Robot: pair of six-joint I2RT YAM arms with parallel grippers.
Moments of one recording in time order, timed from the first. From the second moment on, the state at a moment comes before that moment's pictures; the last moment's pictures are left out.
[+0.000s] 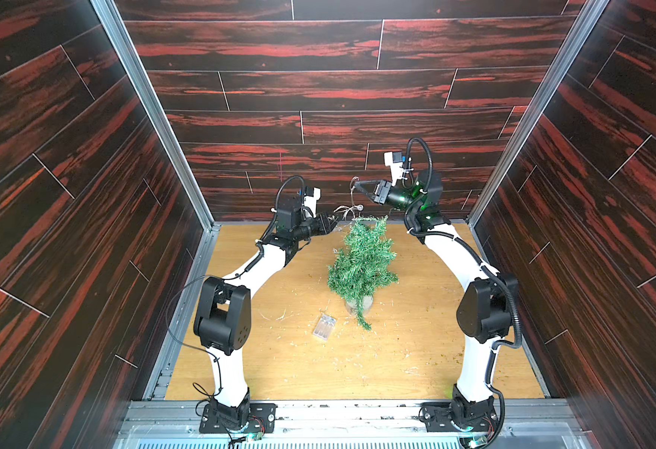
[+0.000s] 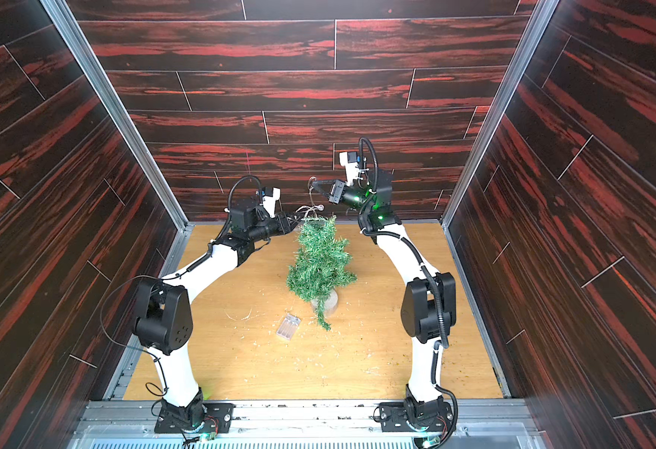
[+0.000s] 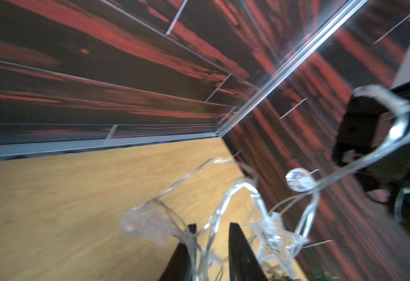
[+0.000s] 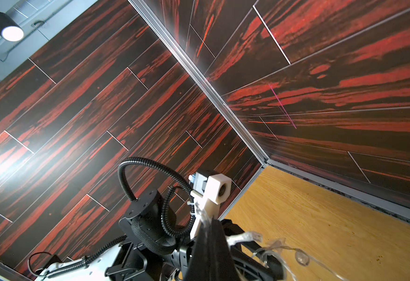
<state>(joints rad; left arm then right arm) -0.33 1.93 1.54 0.24 0.62 -0.63 0.32 2.01 1.89 0.29 -0.87 0.83</state>
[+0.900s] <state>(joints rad) -0.38 1.91 1.54 0.12 0.69 -0.61 0.32 2.01 1.89 0.14 -0.81 0.71</state>
